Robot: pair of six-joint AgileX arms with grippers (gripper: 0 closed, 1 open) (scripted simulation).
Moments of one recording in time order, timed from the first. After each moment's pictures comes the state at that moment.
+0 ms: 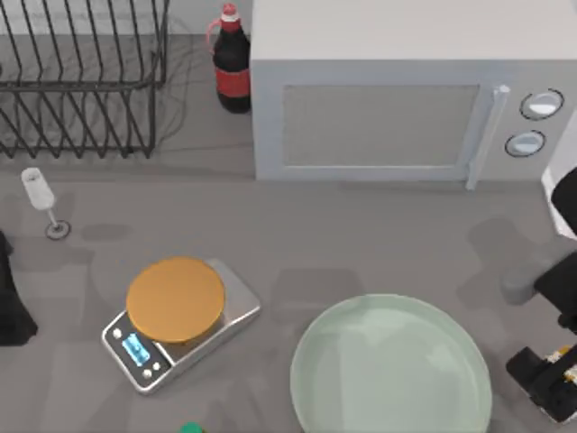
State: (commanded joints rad) left arm 0.00 0.00 0.00 0.00 0.00 0.00; right arm 0.33 1.49 0.77 -0.85 0.00 -0.29
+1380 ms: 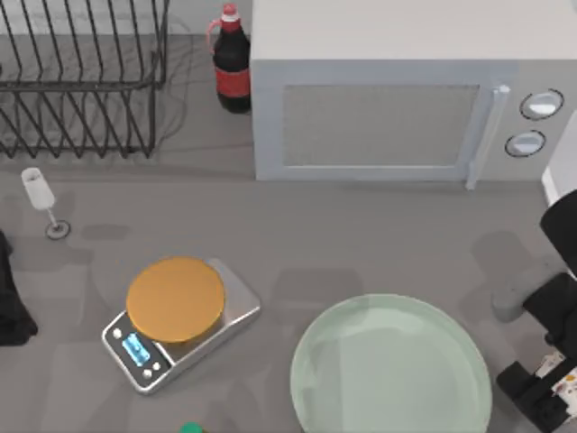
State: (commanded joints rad) left arm 0.00 0.00 0.00 0.00 0.00 0.00; right arm 0.33 1.63 0.64 -0.59 0.00 -0.29
